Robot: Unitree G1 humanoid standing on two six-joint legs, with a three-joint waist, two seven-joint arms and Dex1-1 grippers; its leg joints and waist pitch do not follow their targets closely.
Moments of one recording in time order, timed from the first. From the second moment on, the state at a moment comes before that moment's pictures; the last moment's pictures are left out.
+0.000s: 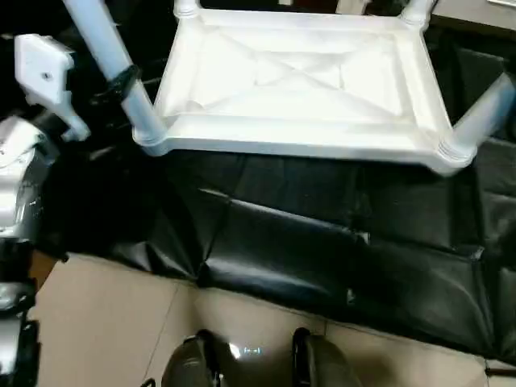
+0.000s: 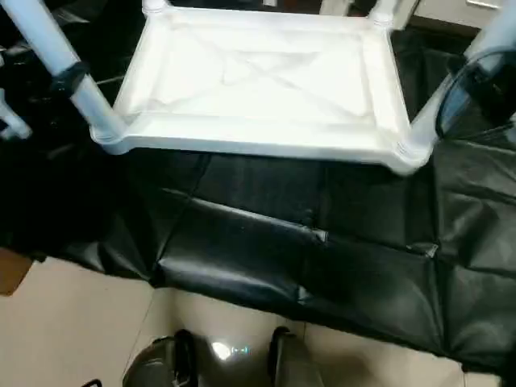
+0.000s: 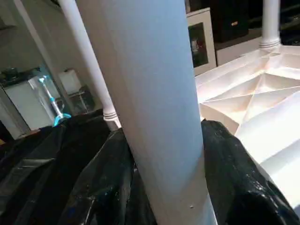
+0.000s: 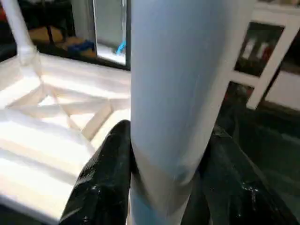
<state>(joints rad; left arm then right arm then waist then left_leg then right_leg) -0.68 0.68 0.10 0.41 -0.33 -0.07 -0.61 -0.51 -0.84 -0.48 0.01 0.52 0.70 0.58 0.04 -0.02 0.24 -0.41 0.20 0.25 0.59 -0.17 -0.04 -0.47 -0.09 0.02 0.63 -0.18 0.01</state>
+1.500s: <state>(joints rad) -0.75 0.47 0.16 0.43 -0.37 0.08 -0.50 -0.14 -0.62 -0.91 -0.30 0.74 0.59 0.60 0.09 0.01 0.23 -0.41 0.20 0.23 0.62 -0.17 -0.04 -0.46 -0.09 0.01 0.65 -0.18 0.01</state>
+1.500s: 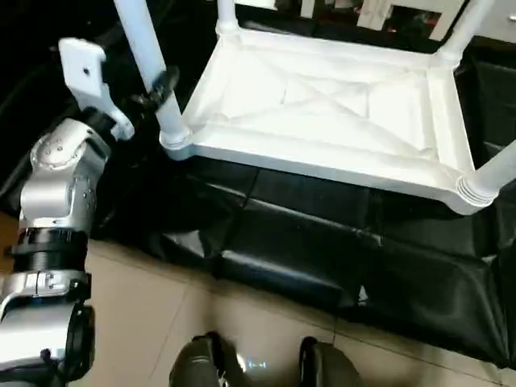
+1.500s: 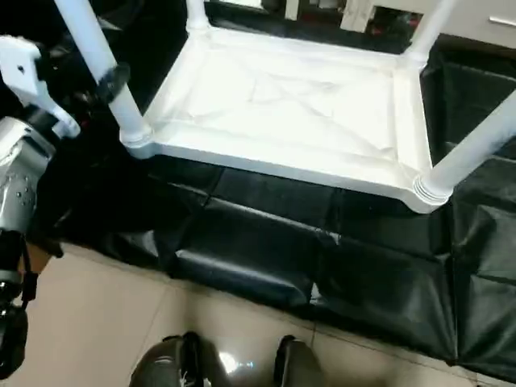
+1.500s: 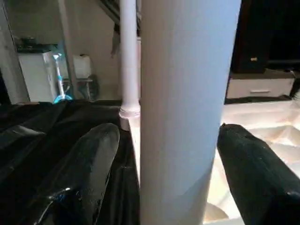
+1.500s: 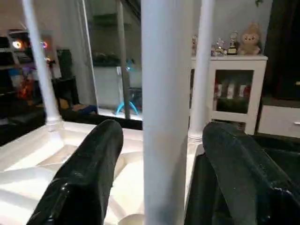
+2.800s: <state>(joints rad) -0.75 0.25 0.27 0.30 -0.41 0.29 -0.22 0.00 -0.26 -0.11 -0.50 0.42 0.39 0.40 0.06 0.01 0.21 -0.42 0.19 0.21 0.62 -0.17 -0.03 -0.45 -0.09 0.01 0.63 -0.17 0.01</state>
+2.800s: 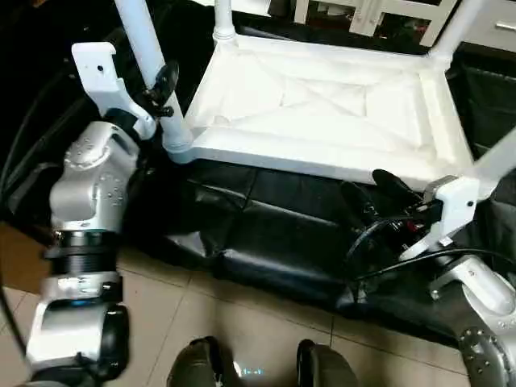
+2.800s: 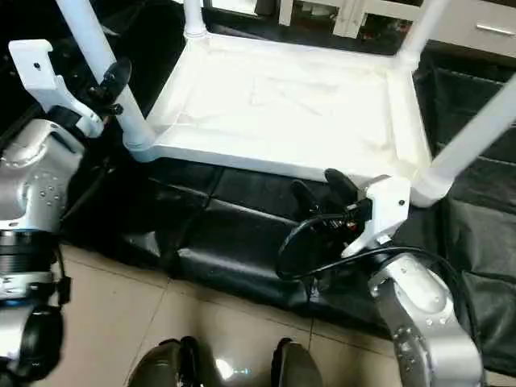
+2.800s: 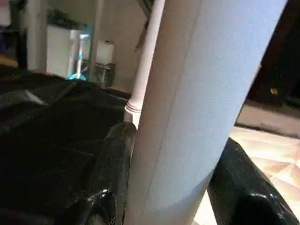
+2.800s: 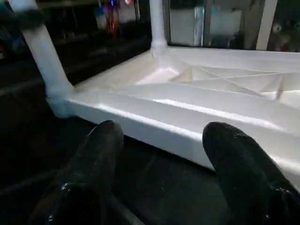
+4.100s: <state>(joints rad) -0.62 0.01 0.43 0.10 -0.72 0.54 -0.08 -0.77 -0.07 -0.43 0.08 0.72 0.40 0.08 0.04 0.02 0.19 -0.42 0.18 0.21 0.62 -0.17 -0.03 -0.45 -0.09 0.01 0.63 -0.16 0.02</state>
